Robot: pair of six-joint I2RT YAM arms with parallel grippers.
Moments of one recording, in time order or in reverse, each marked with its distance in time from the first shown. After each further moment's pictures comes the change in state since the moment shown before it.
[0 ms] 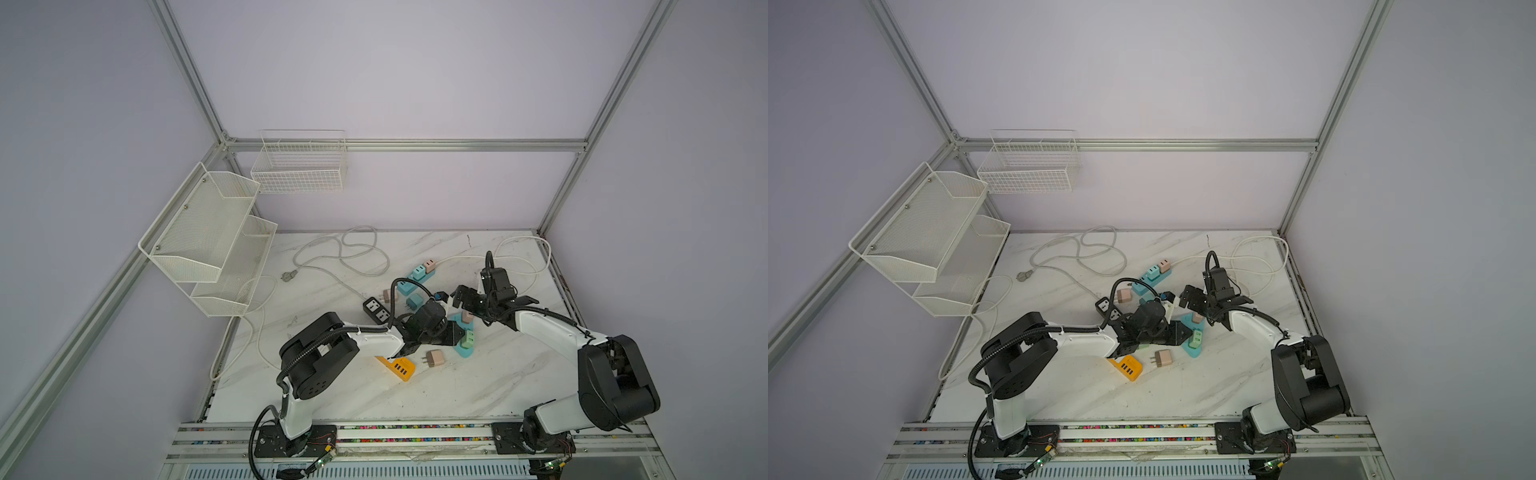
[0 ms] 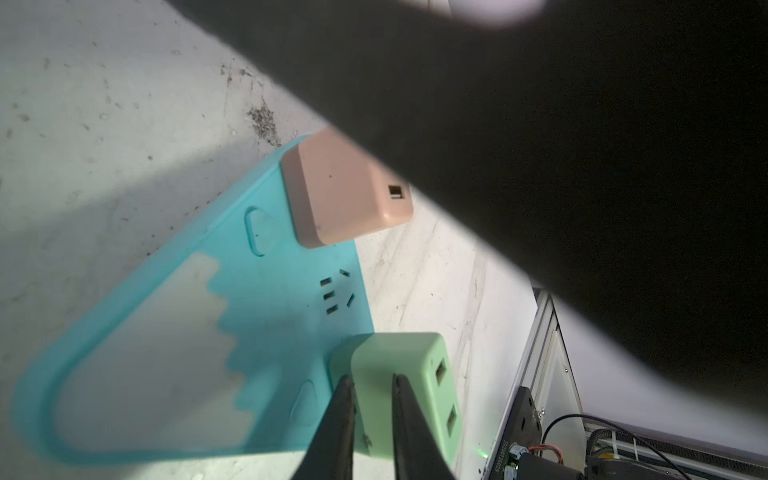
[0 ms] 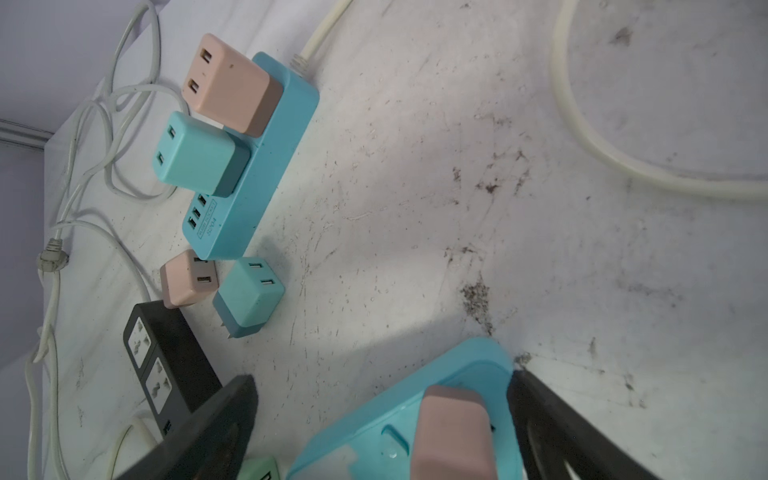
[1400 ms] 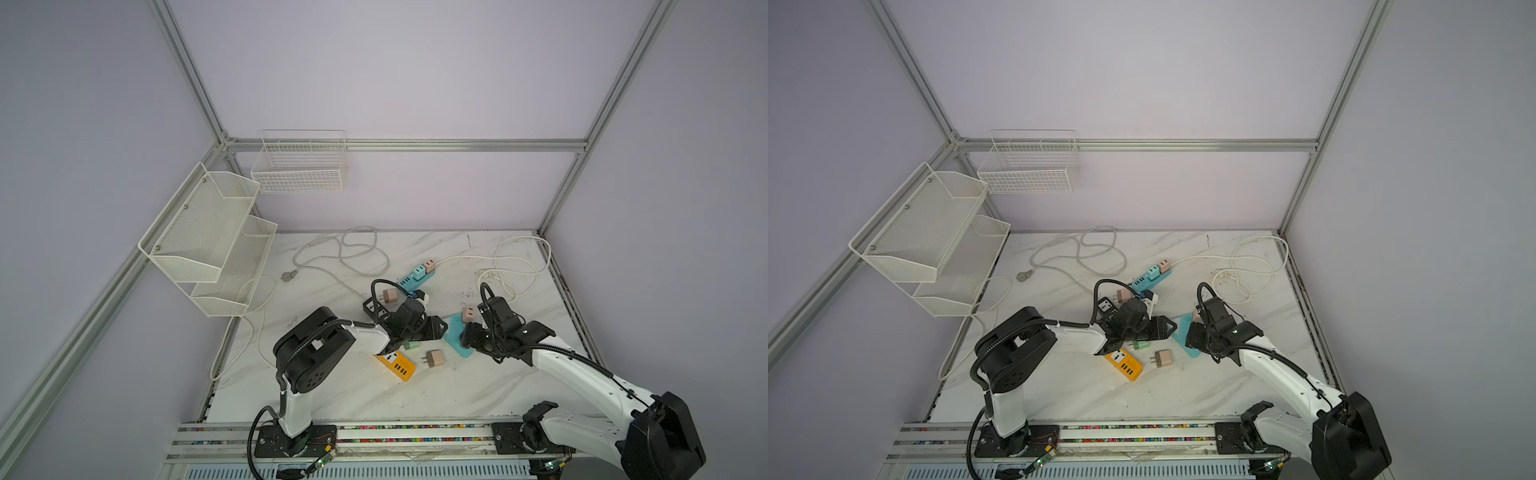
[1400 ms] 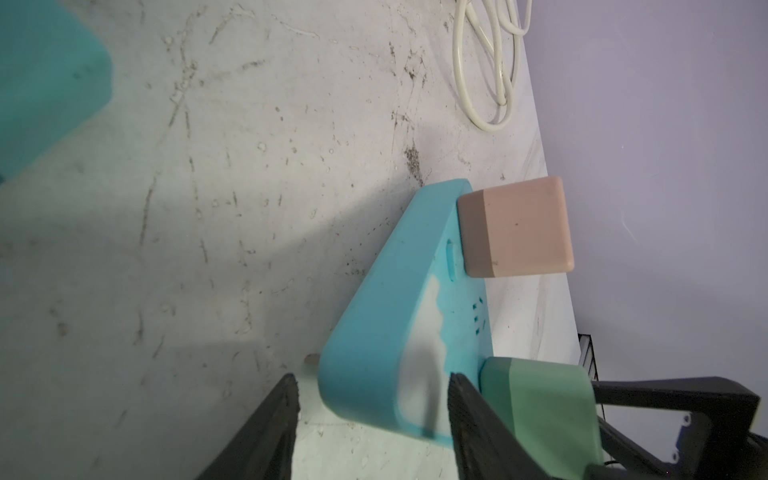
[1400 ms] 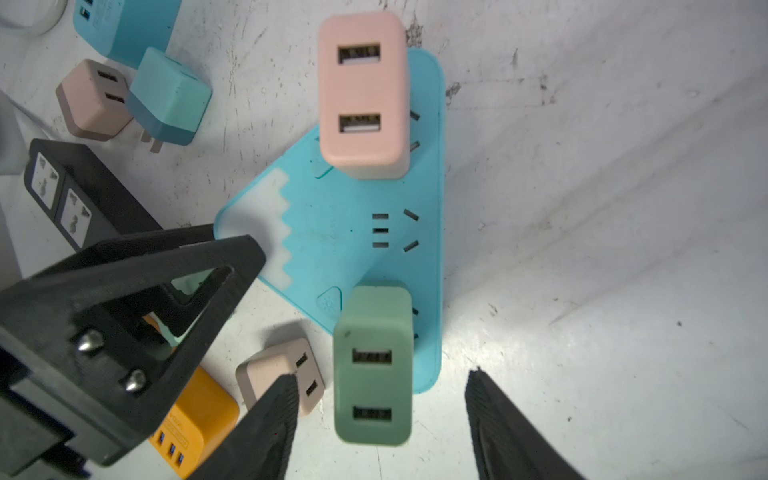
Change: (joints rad) left arm 0.121 0.000 -0.137 0.083 -0.005 -0.023; right arm 0.197 -0.340 -0.168 -0.378 0.123 0.122
